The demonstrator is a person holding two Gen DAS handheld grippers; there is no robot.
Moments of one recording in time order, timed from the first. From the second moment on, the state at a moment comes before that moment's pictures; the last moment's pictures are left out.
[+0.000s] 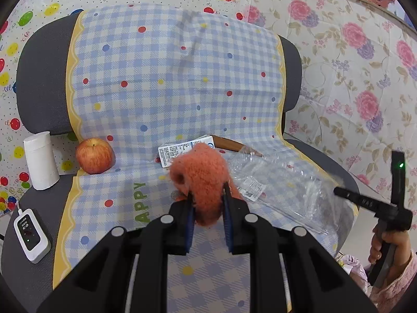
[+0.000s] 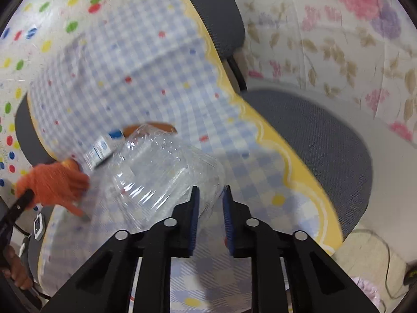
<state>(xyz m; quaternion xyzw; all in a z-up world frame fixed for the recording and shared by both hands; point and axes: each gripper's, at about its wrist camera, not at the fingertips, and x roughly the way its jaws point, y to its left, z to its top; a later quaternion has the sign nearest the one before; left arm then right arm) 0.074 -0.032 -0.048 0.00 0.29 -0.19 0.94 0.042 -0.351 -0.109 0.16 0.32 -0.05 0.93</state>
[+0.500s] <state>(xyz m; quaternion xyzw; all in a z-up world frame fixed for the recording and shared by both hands) 0.023 -0.070 -0.012 0.04 0.25 -0.25 0.93 -0.048 -0.318 0.011 0.07 0.18 -0.07 0.98</state>
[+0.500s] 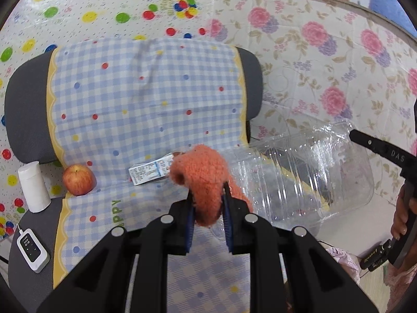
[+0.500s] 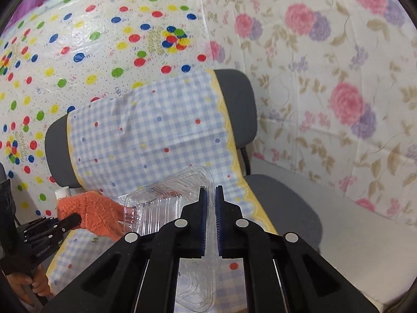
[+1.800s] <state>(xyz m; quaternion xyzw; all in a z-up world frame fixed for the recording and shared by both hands) -0.126 -0.297 -0.103 0.18 0.30 -0.53 0.77 -0.246 -0.407 -0.074 -0.01 0.33 -0.35 0.88</state>
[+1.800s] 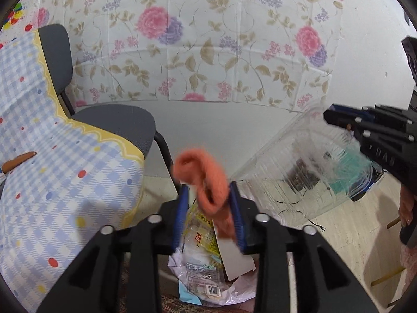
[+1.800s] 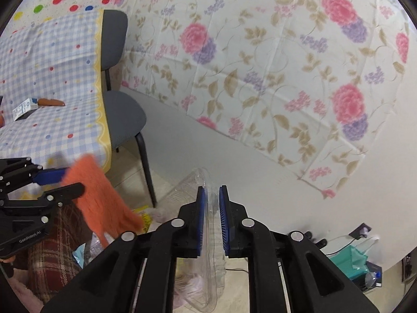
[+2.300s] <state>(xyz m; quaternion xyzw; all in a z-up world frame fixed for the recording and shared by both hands) -0.062 -0.219 -0.070 0.11 0.30 -0.42 0.85 -0.206 -0.388 -0.075 0.07 0.31 -0.23 0.92</state>
